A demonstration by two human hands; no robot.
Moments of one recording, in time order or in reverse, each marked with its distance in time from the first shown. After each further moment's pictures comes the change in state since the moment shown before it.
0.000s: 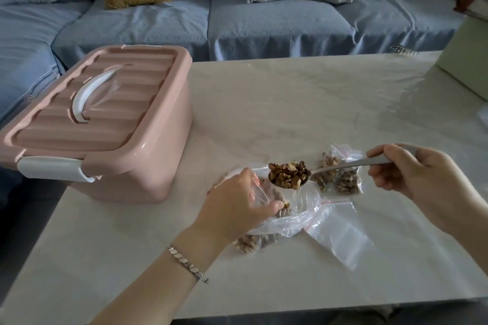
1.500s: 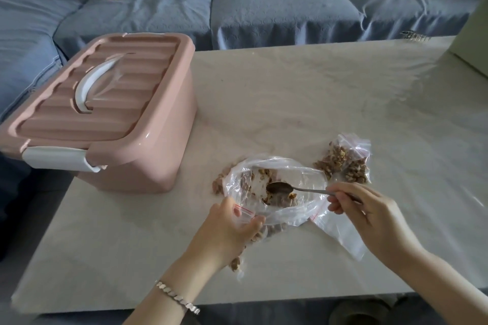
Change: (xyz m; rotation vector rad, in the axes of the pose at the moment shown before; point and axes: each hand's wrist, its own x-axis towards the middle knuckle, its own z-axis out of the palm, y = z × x) left_hand -0.037 -0.045 0.028 -0.085 -0.185 -0.308; right_hand -0.026 0.086 0.028 -0.373 -0.254 -0.531
